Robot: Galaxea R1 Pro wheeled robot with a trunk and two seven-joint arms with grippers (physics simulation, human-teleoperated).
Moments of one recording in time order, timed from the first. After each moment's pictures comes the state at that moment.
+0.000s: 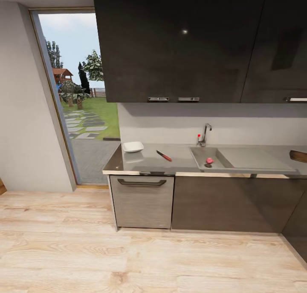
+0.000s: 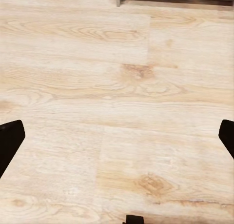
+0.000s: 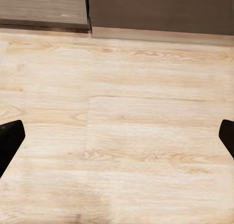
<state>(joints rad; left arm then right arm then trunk) 0.00 0.08 0.03 -0.48 0.07 -0.32 0.01 0.00 -0.05 -0.01 -0.51 0.00 -0.40 -0.01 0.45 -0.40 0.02</state>
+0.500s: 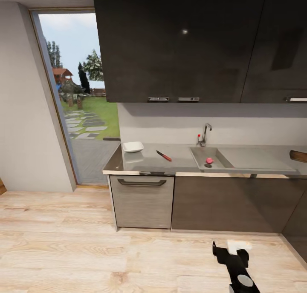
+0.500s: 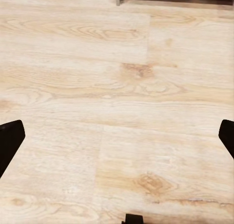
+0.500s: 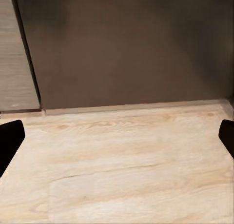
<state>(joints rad) 0.00 0.07 0.03 -0.48 0.07 -0.32 0.01 -0.11 -0.05 -0.01 -1.14 0.00 0.16 -0.24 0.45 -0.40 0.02</state>
